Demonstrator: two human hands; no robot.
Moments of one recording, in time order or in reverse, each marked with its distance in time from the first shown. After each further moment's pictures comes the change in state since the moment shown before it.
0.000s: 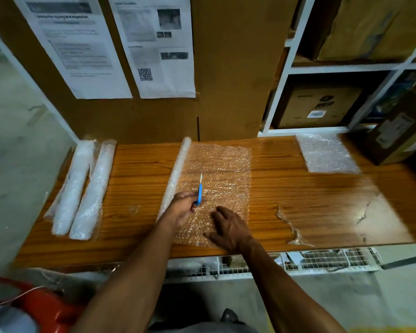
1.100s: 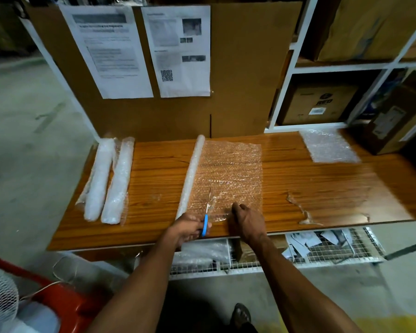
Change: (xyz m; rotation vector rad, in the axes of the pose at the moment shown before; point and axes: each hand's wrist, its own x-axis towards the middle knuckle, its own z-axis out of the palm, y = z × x) left_hand -0.094 -0.061 -0.077 0.353 -0.171 -0.114; right_hand -0.045 -0.053 0.012 -0.078 0.120 0.280
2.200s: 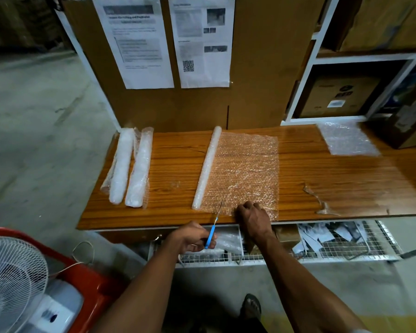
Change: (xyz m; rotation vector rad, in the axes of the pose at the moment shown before) left_hand -0.054 -0.054 -0.026 0.062 -0.098 -0.147; right_hand -0.028 -0.043 0.019 -0.118 -0.047 -0.071
